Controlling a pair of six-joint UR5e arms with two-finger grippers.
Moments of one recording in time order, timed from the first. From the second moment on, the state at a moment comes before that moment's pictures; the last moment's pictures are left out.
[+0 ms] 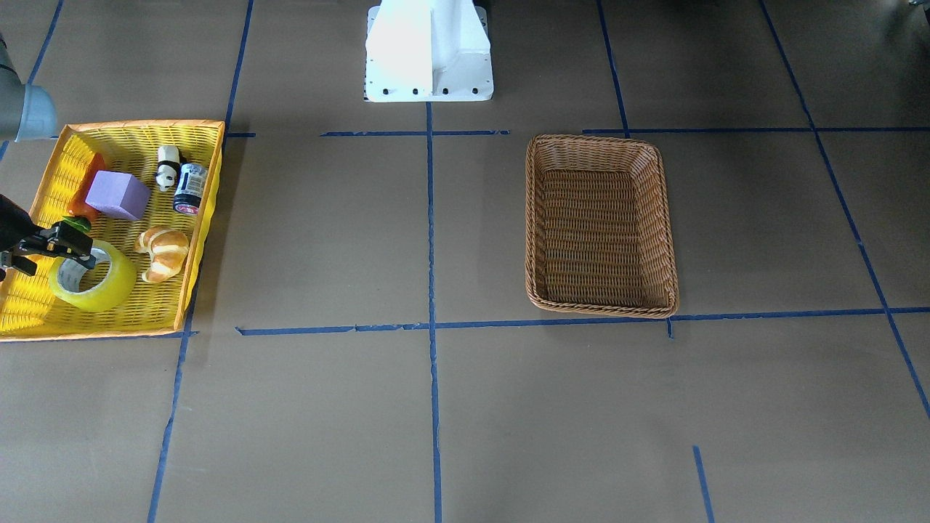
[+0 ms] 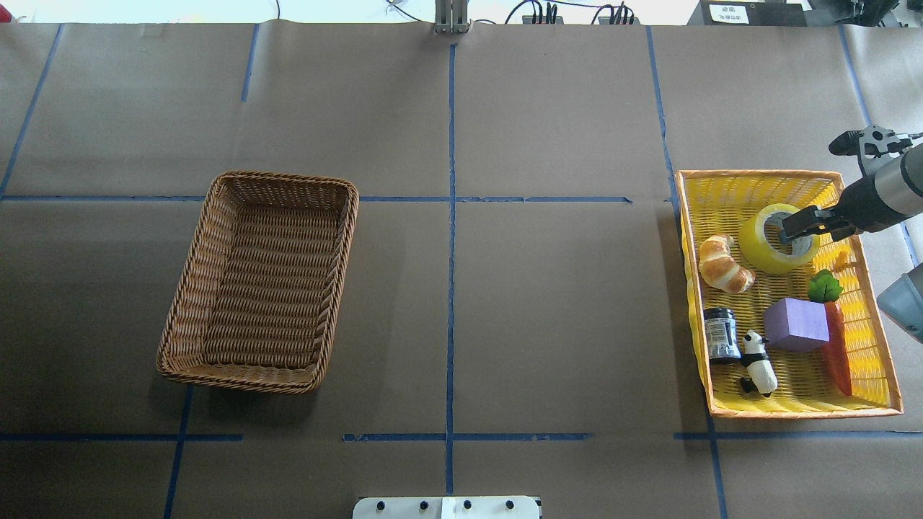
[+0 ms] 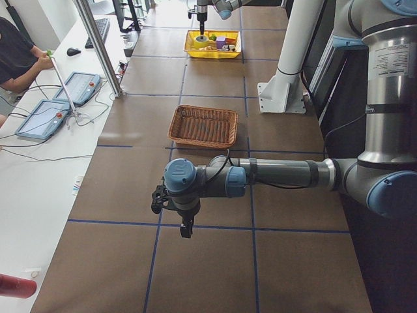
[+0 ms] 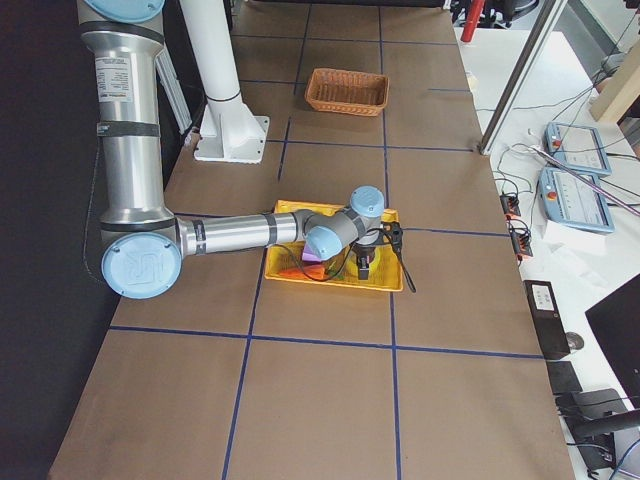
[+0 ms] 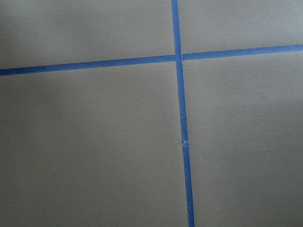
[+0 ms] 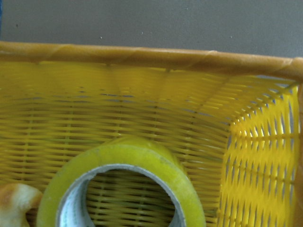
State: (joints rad) left arm -1.58 -1.49 -1.66 -1.53 -2.37 0.12; right arm 1.04 -1.54 1.58 -1.08 2.23 0.67
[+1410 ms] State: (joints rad) left arm -1.58 -1.49 -1.67 -1.53 -2.37 0.09; right arm 1.13 -1.55 1.65 -1.08 2.26 0.66
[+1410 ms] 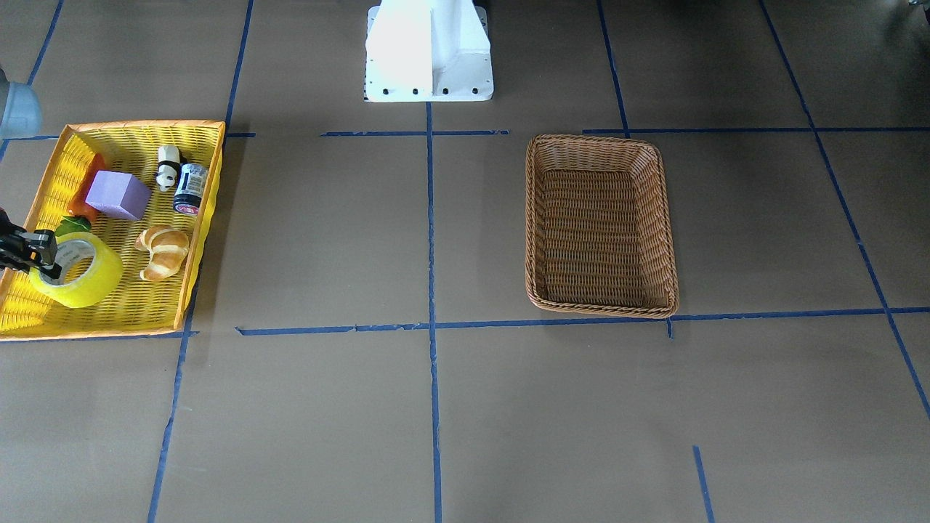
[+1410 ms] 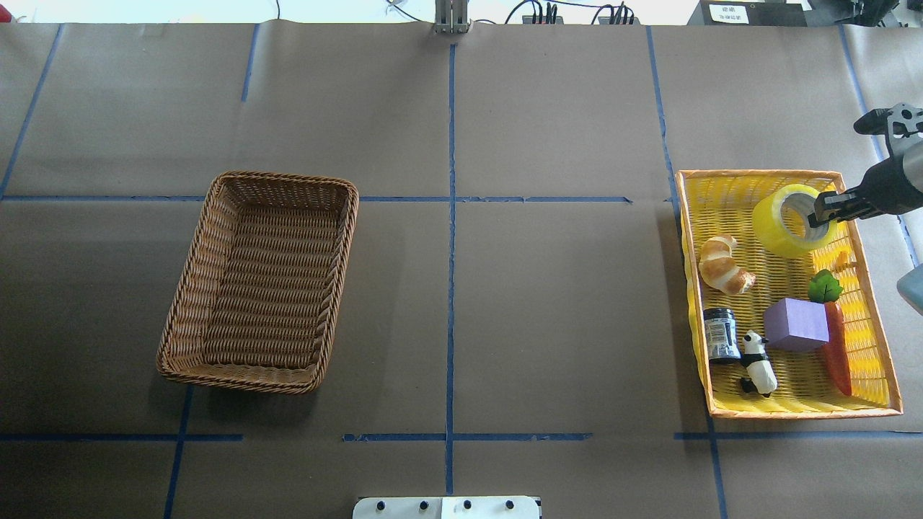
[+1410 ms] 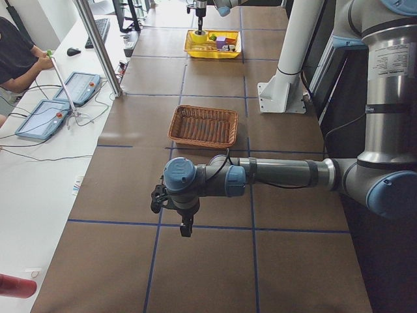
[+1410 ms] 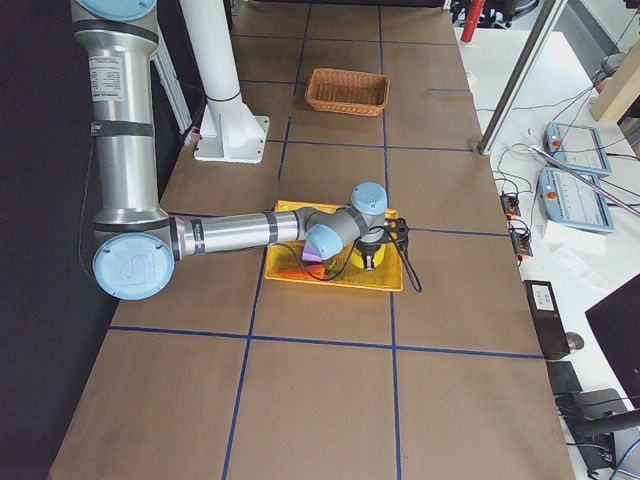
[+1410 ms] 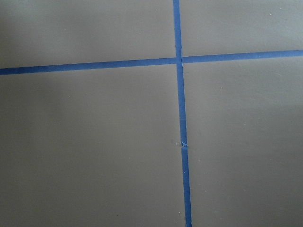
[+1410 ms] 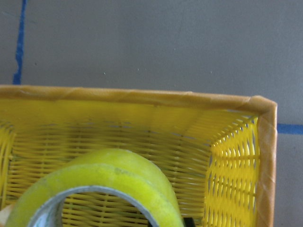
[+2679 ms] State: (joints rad) left arm -1.34 -1.54 -1.70 -2.16 -2.45 -0.73; right arm 0.80 -1.33 1.76 -0.58 2.04 1.74
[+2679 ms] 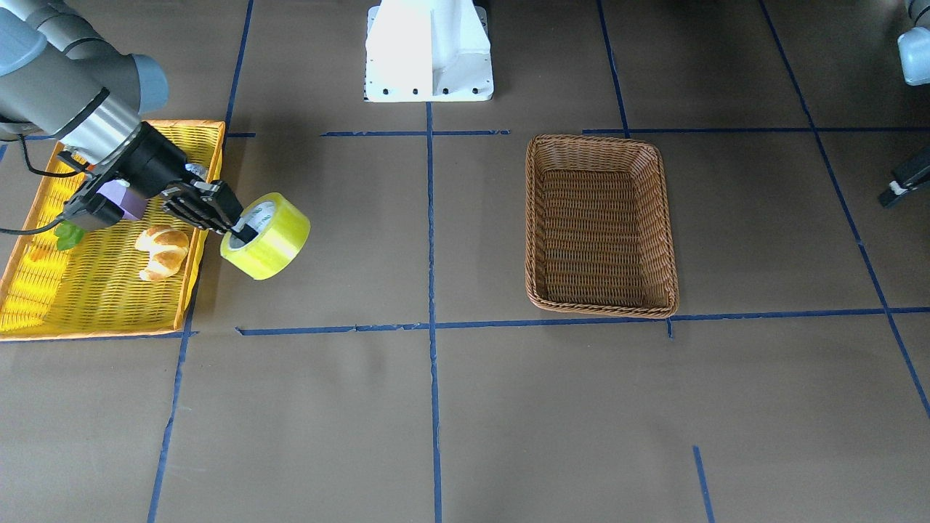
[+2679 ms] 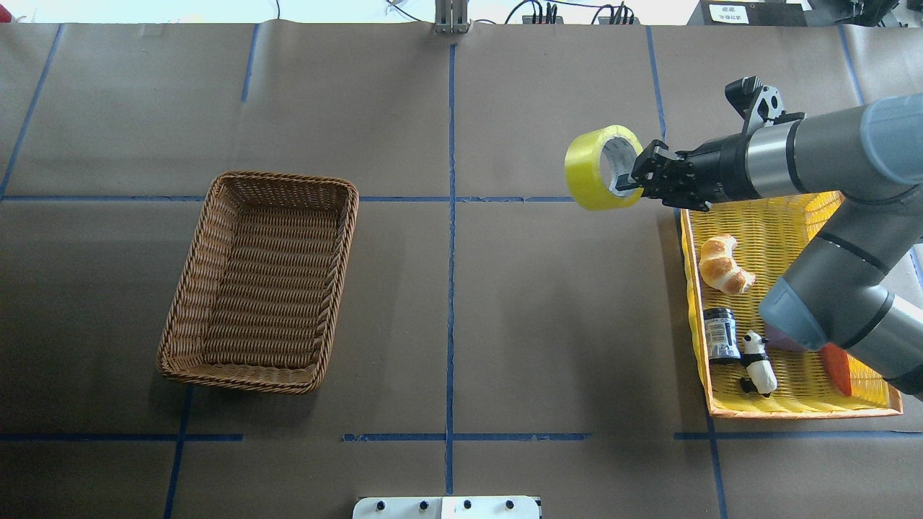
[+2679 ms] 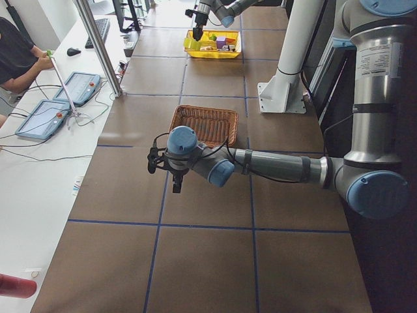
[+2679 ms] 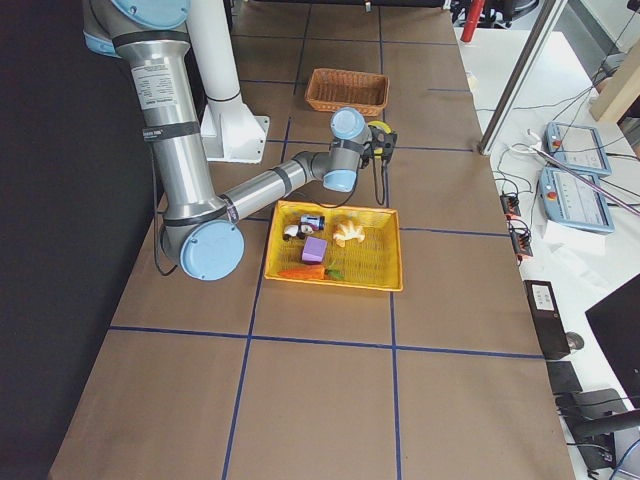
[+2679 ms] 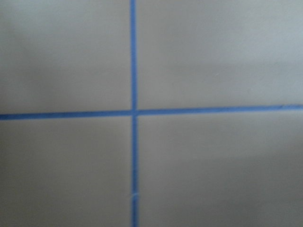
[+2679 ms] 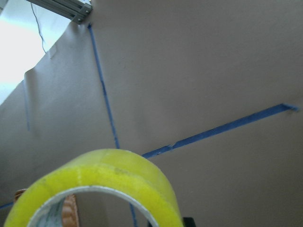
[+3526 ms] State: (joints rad) left arm -0.98 -1.76 -1.70 -2.88 -2.26 -1.84; right arm 0.52 -1.32 1.76 -0.11 1.64 2.09
